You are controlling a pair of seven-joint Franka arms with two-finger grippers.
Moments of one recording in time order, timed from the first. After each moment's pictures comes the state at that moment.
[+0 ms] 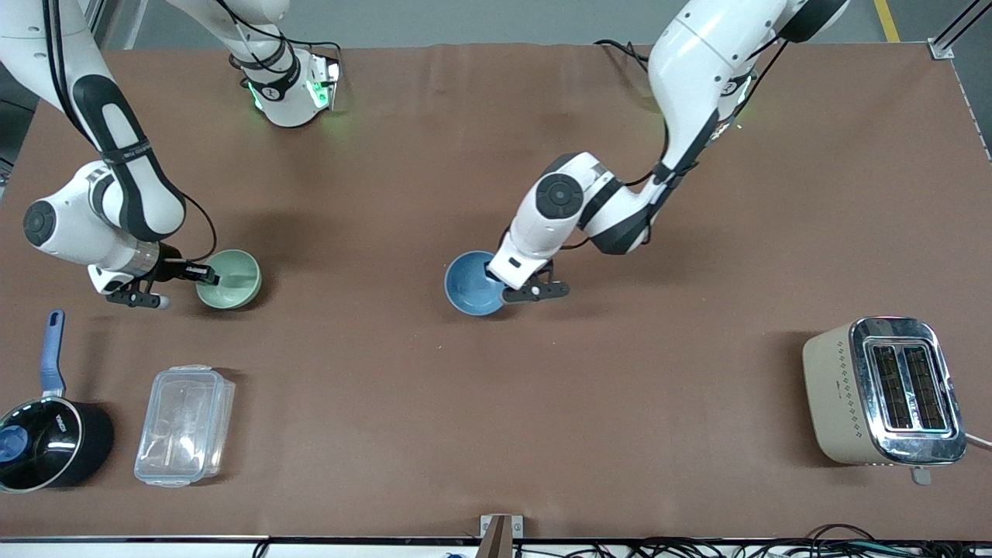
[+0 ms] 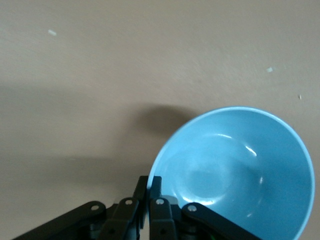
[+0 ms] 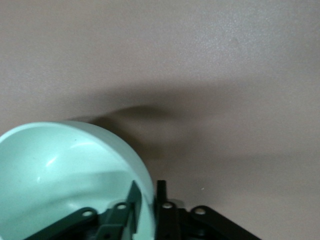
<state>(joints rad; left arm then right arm) -0.49 0.71 -0.34 -1.65 0.09 2.48 -0.94 -0.24 0.35 -0.03 -2.25 0.23 2.45 -0.31</state>
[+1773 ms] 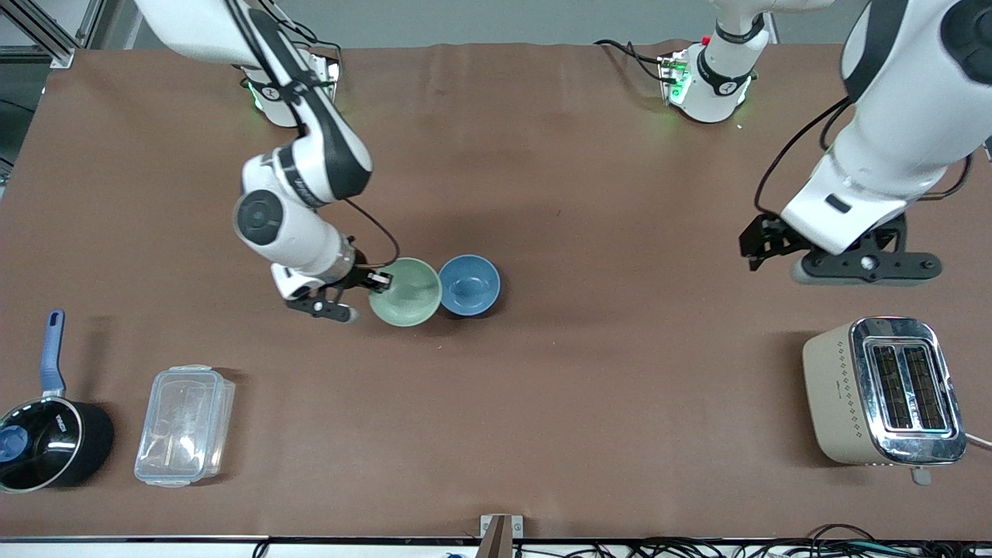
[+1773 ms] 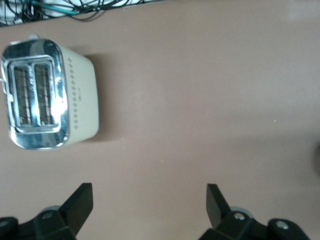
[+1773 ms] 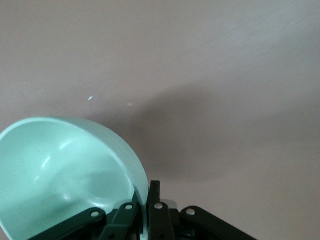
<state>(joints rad) -0.07 0.18 -0.24 -1.40 0.17 1.65 -0.17 0.48 0.39 0.00 -1.93 0.25 2.35 0.60</state>
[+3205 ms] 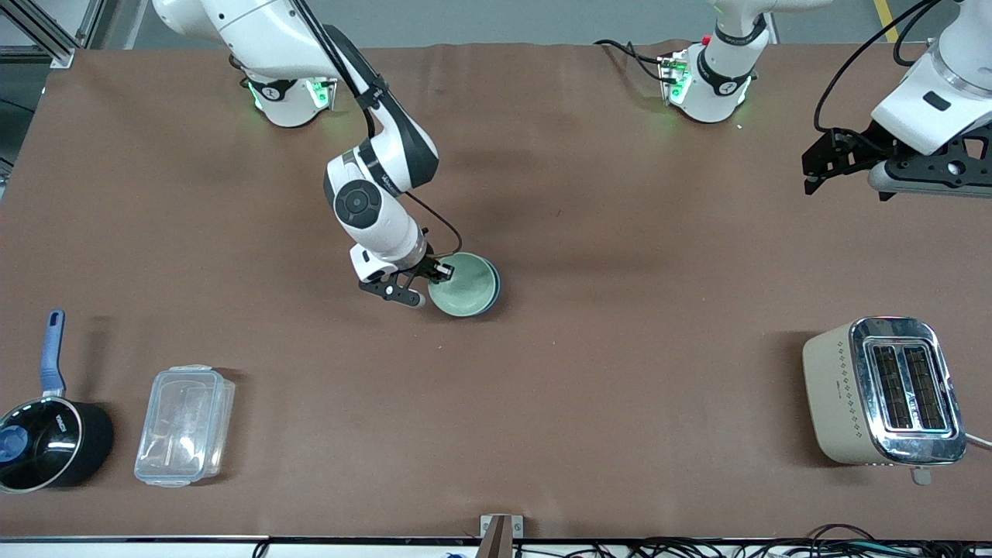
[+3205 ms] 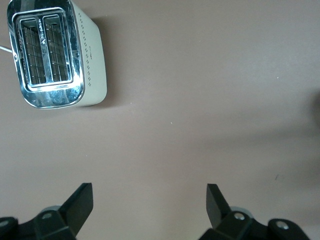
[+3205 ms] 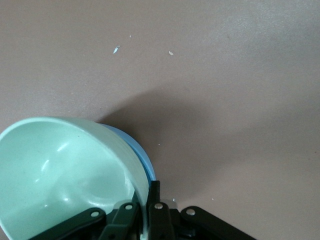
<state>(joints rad) -0.04 -0.10 -0.12 -1.69 0.03 1.63 -0.02 0.62 0.48 0.00 -1.92 0.25 2.45 0.77</state>
